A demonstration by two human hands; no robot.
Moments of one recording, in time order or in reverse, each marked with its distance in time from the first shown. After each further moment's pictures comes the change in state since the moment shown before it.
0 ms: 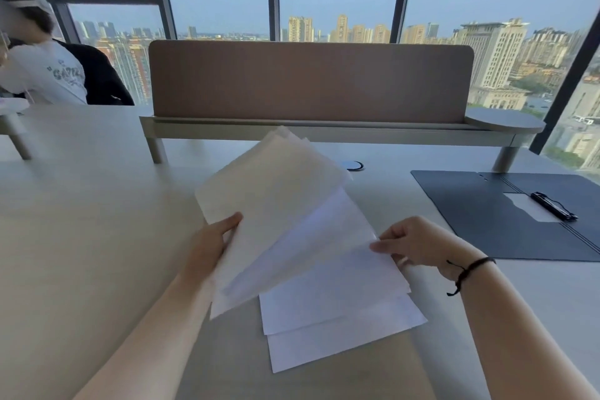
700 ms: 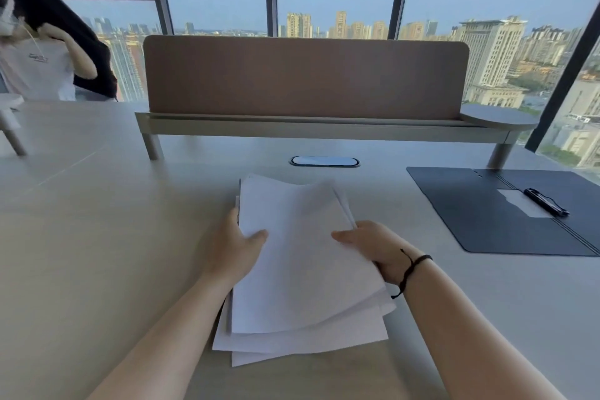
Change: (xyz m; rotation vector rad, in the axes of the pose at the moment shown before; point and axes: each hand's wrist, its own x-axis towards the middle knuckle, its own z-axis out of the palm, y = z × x) left_hand -0.010 -0.020 0.017 0.716 0.030 0.334; right_hand 0.003 -0.020 0.055 0.574 -0.157 0.076
